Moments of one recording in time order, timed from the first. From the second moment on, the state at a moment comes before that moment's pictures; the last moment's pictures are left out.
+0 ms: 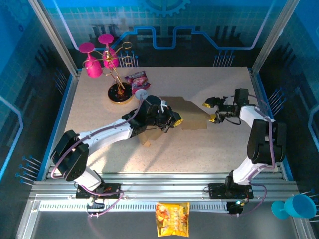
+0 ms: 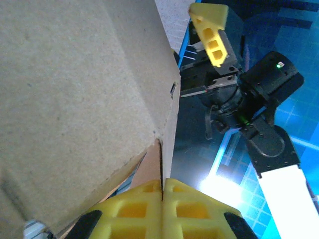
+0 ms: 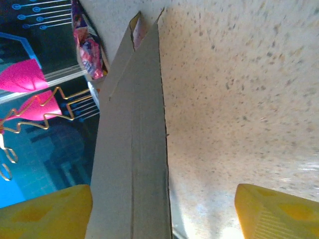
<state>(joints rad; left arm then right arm) -0.72 1.56 1.06 0.02 0.45 -1.52 -0.14 1.68 0.98 -0.33 -0.93 0.88</state>
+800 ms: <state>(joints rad) -0.65 1.35 1.04 -0.19 0.40 -1.44 -0.10 1.44 1.26 -0.32 -0.60 1.06</state>
